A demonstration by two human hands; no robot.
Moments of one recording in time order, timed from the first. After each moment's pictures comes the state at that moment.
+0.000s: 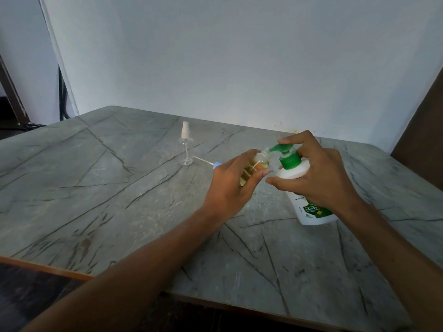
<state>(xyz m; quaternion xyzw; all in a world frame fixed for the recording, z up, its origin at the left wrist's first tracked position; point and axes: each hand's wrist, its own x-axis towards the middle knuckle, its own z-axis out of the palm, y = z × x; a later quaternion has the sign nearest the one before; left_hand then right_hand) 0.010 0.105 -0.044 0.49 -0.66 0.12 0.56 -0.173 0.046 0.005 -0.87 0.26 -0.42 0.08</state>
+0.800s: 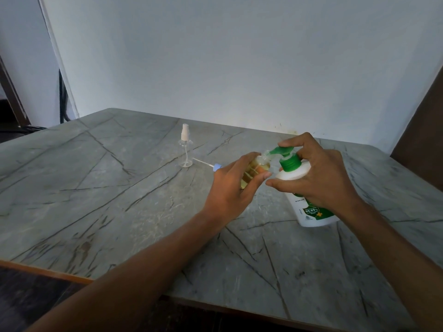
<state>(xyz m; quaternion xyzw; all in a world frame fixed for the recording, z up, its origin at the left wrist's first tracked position) 0.007 0.107 -0.044 0.49 -0.66 0.11 0.56 -0.173 0.045 0.005 -0.86 0.25 -0.44 0.10</state>
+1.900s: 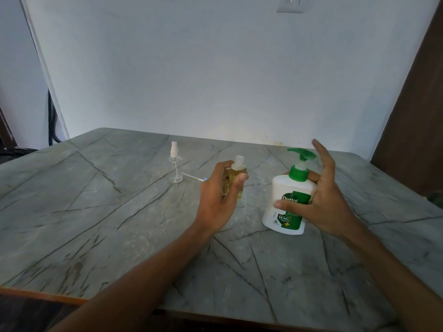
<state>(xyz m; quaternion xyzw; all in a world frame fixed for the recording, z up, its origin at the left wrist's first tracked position) 0.006 0.103 -0.044 0.47 -0.60 -0.07 0.65 -0.212 0.051 -0.020 -0.78 0.26 -0.48 0.31</state>
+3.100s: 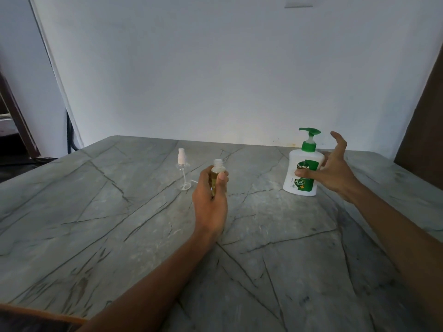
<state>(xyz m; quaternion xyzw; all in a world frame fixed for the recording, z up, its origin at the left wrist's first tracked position) 0.026 0.089 -0.051 0.52 -0.46 -0.09 0.71 -0.208 -0.085 -0.014 -0.71 0.40 -0.48 0.34</state>
